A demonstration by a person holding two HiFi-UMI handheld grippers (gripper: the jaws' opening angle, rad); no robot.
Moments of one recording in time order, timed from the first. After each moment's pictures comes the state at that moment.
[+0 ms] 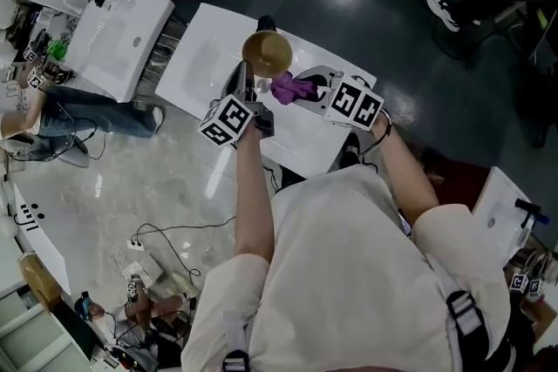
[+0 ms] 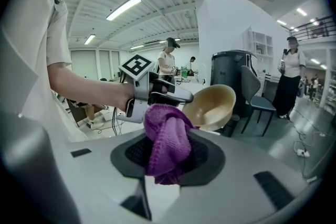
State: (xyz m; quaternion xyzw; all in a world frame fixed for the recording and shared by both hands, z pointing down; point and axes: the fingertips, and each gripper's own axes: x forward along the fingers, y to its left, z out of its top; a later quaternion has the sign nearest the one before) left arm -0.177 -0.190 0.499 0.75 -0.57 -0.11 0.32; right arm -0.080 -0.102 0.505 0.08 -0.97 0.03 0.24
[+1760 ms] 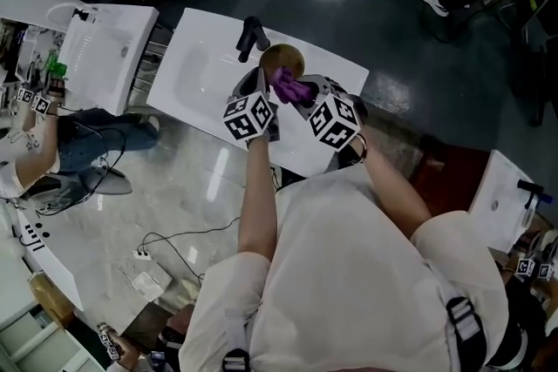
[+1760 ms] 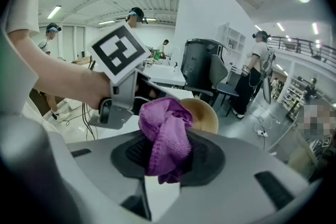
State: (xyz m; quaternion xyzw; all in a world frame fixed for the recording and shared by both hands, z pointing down) left arm -0.128 -0.186 0.563 0.78 -0.56 0.09 0.28; right arm -0.065 -0.110 0.549 0.27 -0.90 0.02 0.34
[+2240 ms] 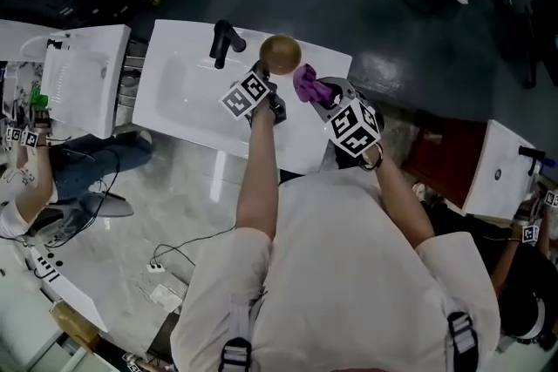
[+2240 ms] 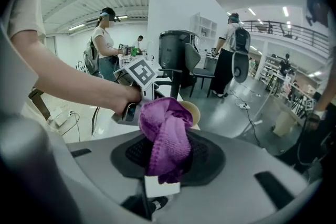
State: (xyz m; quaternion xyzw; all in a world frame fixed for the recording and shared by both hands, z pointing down) left arm -0.080 -0.213 0.660 0.72 -0.53 0.06 0.45; right arm 0.024 -0.083 0.567 0.38 -0.85 0.11 0.34
